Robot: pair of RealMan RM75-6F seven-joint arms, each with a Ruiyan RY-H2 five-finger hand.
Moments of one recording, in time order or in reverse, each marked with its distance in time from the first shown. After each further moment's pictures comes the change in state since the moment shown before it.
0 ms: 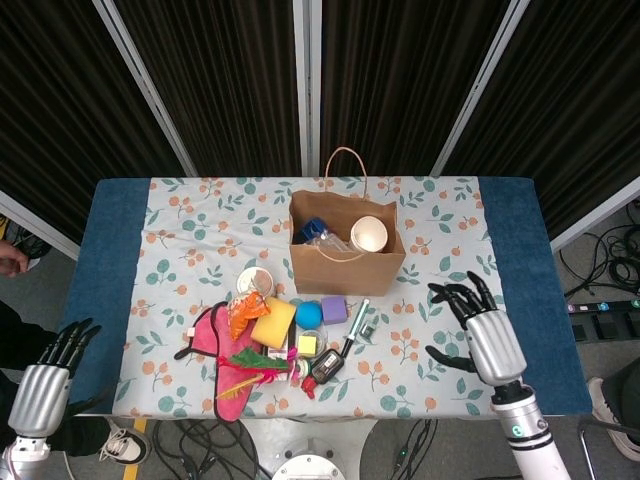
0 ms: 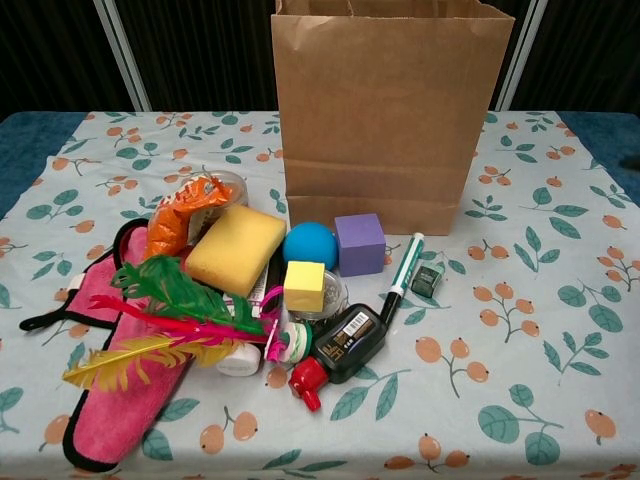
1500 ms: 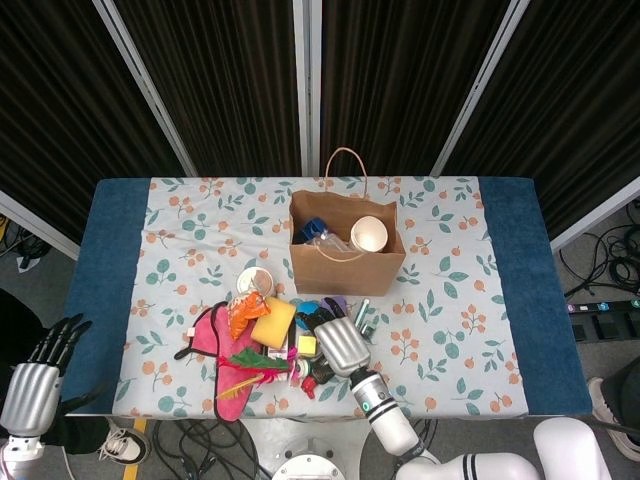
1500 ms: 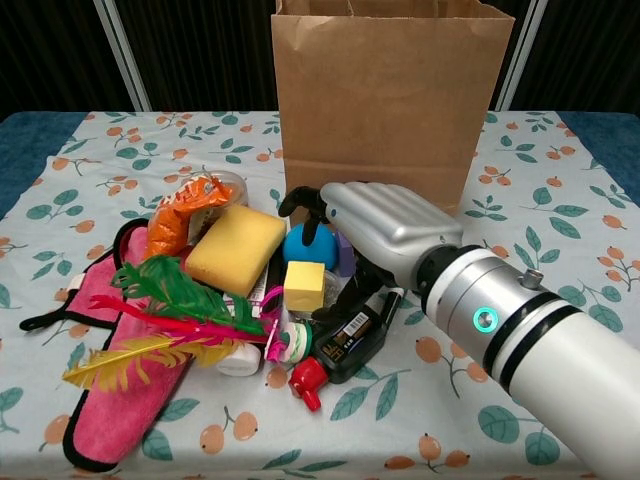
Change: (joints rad) left arm 0.004 0.003 -0.018 0.000 -0.004 0.035 -0.038; right arm 0.299 -0.662 0.147 0.304 0.451 -0.343 -0.507
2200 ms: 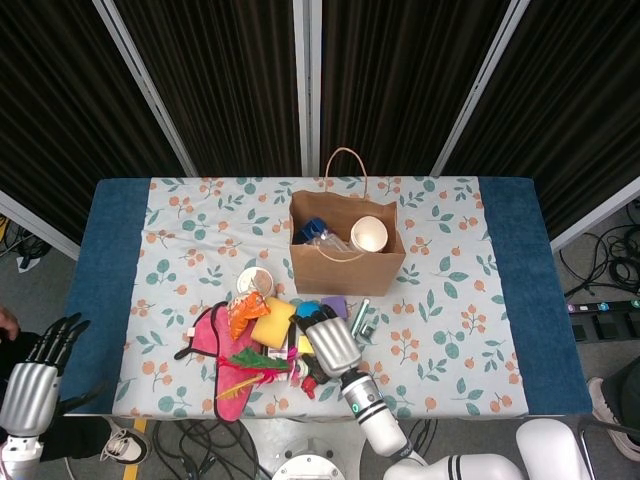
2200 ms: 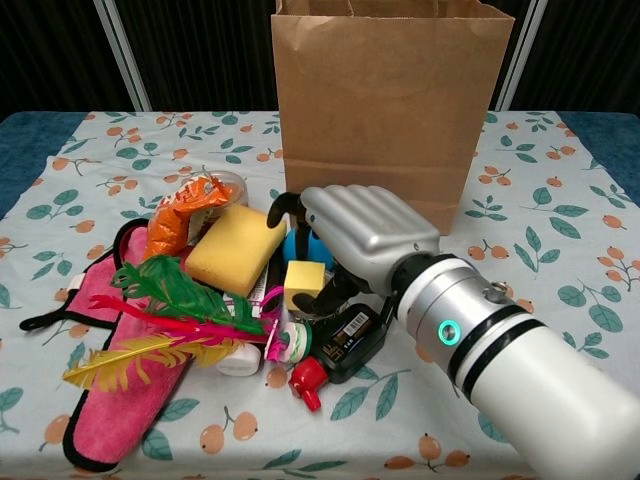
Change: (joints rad) left arm 0.000 0.003 -0.002 -0.003 -0.001 0.000 0.001; right arm 0.012 -0.078 0.002 0.072 -0.018 0.035 -0.038
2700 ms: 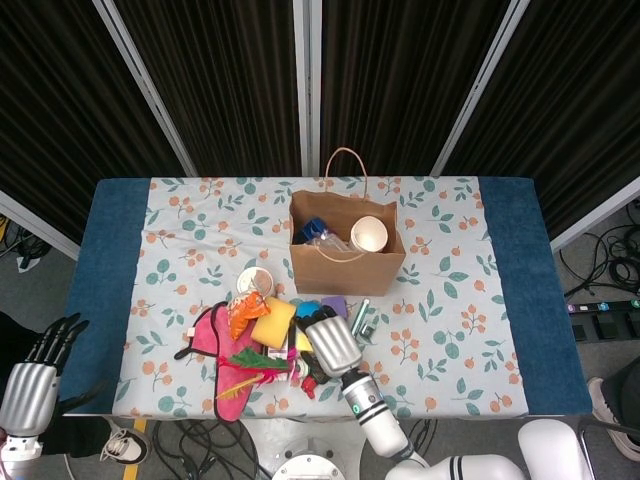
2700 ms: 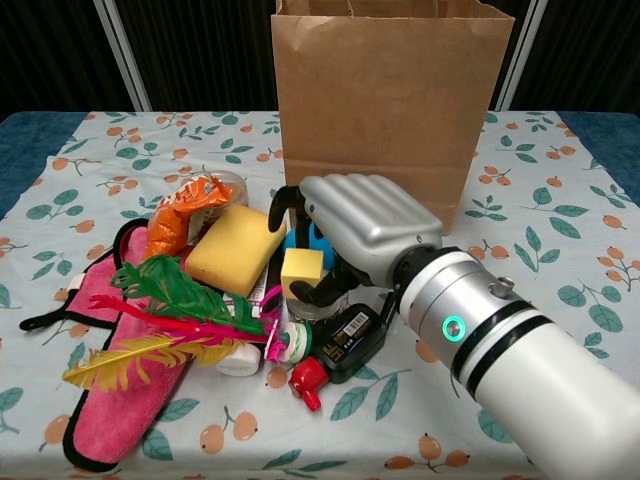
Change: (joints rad) left arm 0.001 0.000 -0.001 0.004 -0.007 -0.004 -0.010; right arm -0.004 0.013 -0.001 -0.027 -0.045 0.024 0.002
